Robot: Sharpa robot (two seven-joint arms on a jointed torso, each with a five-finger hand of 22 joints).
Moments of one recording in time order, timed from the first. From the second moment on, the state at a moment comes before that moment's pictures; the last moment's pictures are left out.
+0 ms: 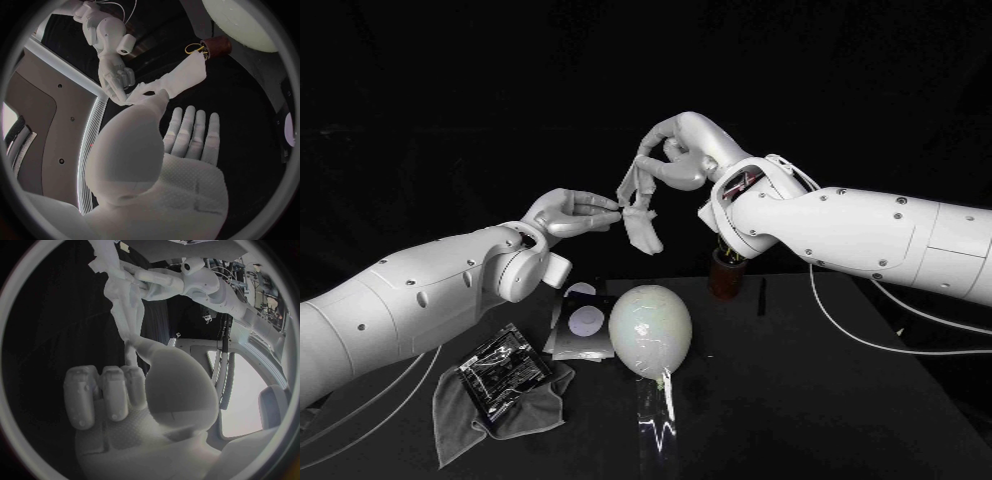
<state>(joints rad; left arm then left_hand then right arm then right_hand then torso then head) 1.37 -0.48 -0.09 1.03 -0.29 -0.14 0.27 1.49 -0.19 0.32 0.13 0.05 0.73 0.18 0.28 0.36 0.89 0.21 0.17 0.08 0.47 0.20 0.64 0.42 0.12 0.66 0.29 0.06 0.06 1.55 -0.67 -0.14 1.41 -1.12 -0.71 0.03 1.28 -0.05 0.57 0.00 0.05 1.02 0.07 0.40 0.58 1.46 0.00 1.56 1.31 1.46 -0.05 1.57 1.31 0.01 1.46 0.05 1.57 1.31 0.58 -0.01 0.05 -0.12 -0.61</state>
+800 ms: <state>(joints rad) 1.37 -0.46 -0.09 1.03 -0.29 -0.06 0.29 1.54 -0.10 0.28 0.11 0.05 0.84 0.13 0.30 0.34 0.79 0.21 0.21 0.07 0.38 0.25 0.60 0.34 0.10 0.33 0.29 0.04 0.04 1.55 -0.67 -0.14 1.41 -1.12 -0.71 0.02 1.28 -0.05 0.57 0.00 0.04 1.02 0.07 0.40 0.58 1.46 0.00 1.57 1.31 1.46 -0.05 1.57 1.31 0.01 1.46 0.05 1.57 1.31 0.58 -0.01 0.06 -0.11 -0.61</state>
